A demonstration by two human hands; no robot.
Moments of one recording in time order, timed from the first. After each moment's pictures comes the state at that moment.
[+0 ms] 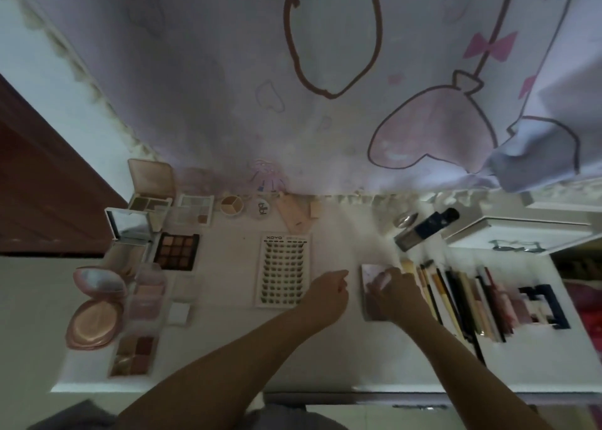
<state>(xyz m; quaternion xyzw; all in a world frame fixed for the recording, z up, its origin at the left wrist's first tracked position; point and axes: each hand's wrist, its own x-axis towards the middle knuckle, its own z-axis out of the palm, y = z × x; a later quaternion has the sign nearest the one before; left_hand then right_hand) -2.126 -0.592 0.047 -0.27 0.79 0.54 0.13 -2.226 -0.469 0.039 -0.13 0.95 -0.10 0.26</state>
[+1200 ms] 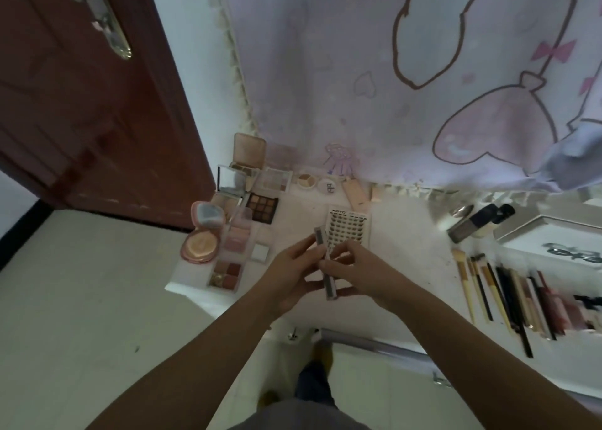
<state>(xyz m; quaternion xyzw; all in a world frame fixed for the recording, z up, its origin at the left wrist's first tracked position) -1.951 -0.637 0.104 -0.29 0.40 0.87 -0.09 -2.067 -0.548 0.136 -0.24 0.74 -0.36 0.51</state>
